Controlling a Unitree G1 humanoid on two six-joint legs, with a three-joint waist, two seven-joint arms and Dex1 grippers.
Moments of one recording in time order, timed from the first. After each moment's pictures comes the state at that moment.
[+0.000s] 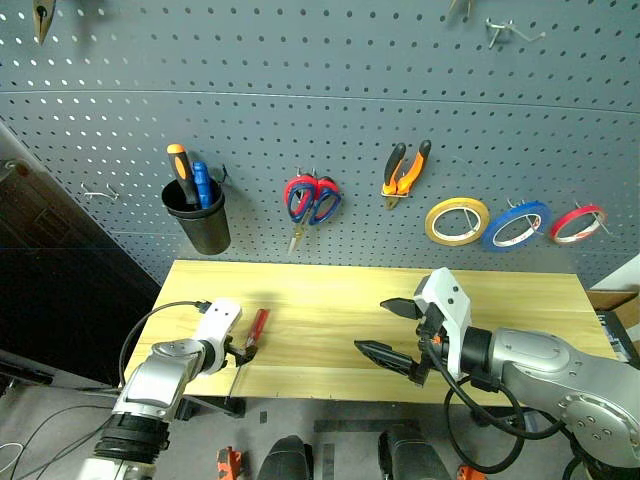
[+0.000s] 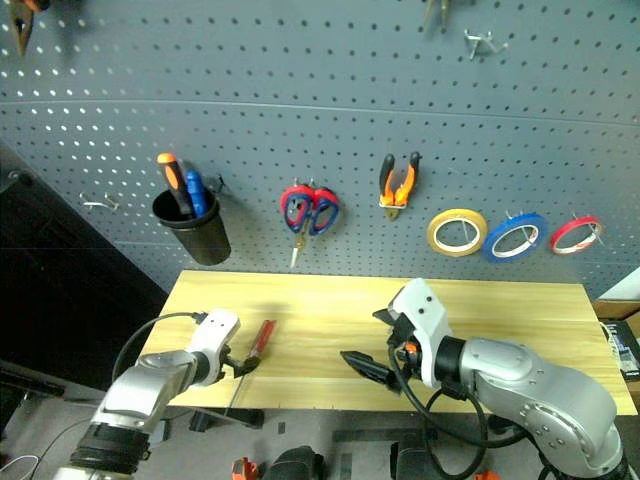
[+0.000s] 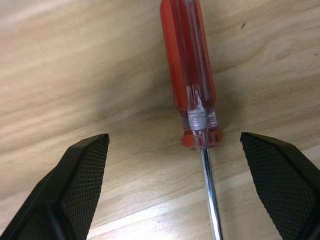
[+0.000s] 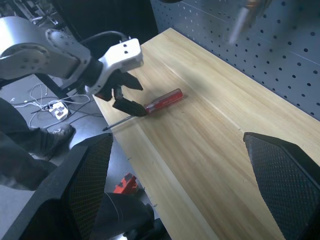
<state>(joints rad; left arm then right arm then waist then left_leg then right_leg) -0.20 0.55 -0.05 0.12 -0.09 0.87 -0.50 -0.20 -0.57 0.05 -0.86 0.86 1.14 0.31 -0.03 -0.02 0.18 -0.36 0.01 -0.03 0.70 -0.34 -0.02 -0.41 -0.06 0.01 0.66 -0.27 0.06</state>
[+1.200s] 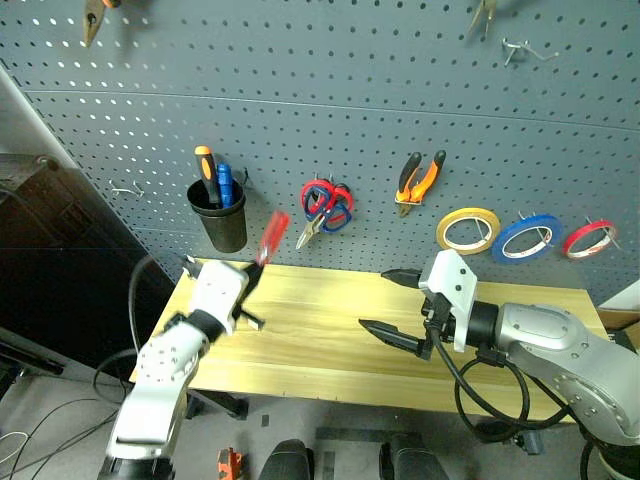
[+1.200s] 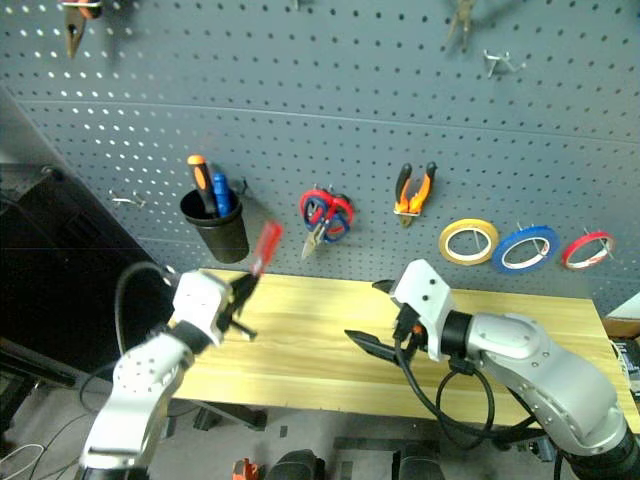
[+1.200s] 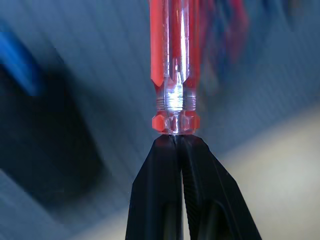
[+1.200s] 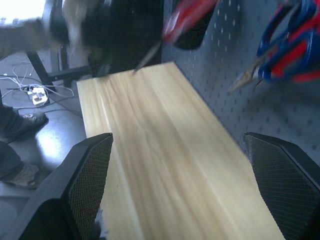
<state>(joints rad) -0.18 0.44 0.12 -0.27 -0.08 0.05 -0.37 -0.29 -0.71 0.10 -0.76 0.64 0.84 0.54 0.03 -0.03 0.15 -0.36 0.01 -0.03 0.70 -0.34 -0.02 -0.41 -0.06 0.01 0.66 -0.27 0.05</state>
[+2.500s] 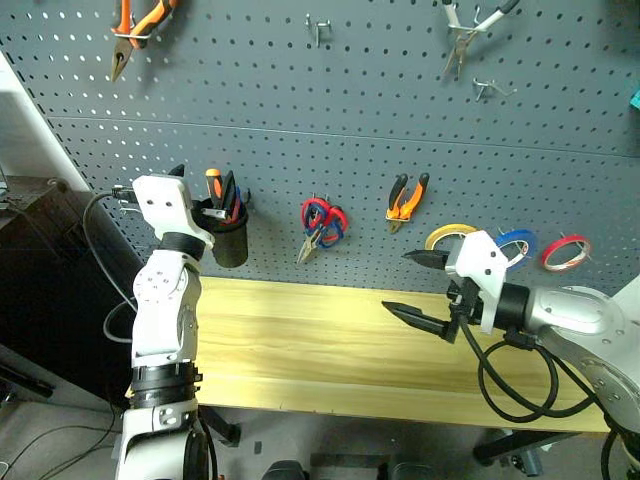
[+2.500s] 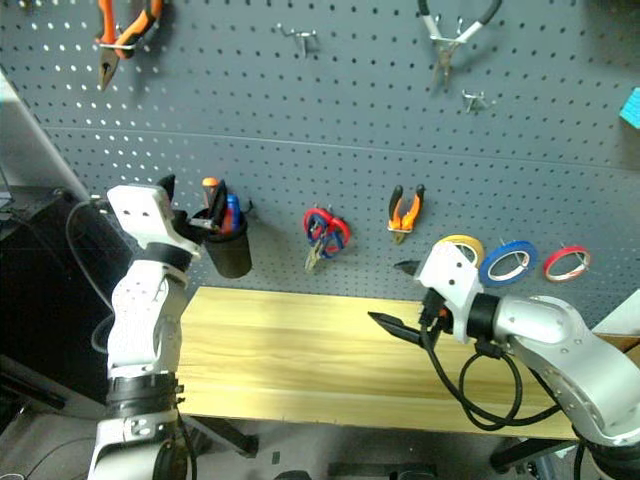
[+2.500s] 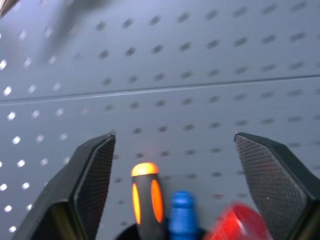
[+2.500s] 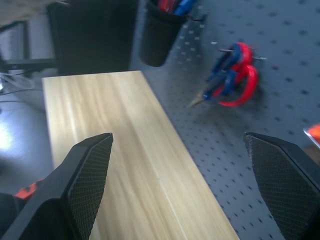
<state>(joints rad) -0.38 0.32 0.22 -0.10 -0.20 0.10 -0.21 -0.20 -0.75 -0.04 -0.76 0.59 0.79 0.56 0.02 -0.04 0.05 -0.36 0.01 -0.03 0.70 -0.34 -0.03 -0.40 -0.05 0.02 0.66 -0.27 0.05</state>
